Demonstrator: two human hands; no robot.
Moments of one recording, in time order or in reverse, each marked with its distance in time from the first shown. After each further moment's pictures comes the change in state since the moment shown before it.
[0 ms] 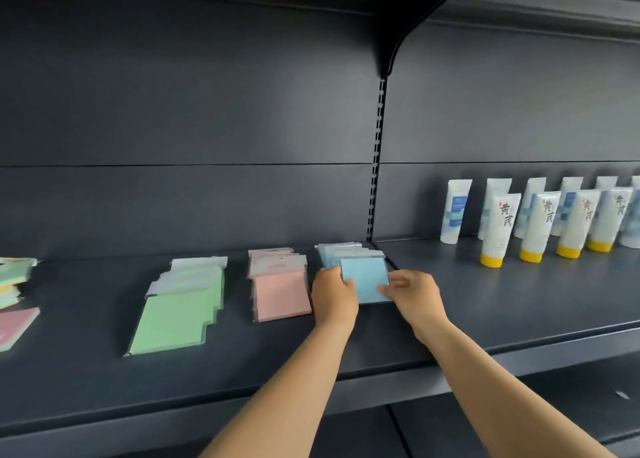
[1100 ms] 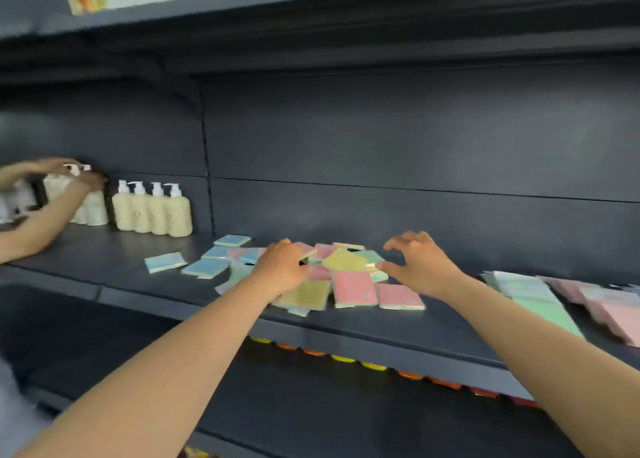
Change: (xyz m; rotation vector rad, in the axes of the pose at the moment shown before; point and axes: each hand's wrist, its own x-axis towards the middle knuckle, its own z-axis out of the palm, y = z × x) left_hand -0.060 -0.274 -0.580 0.735 0.030 -0.067; right_hand -0.267 -0.297 0.337 -0.549 -0.436 -0.887
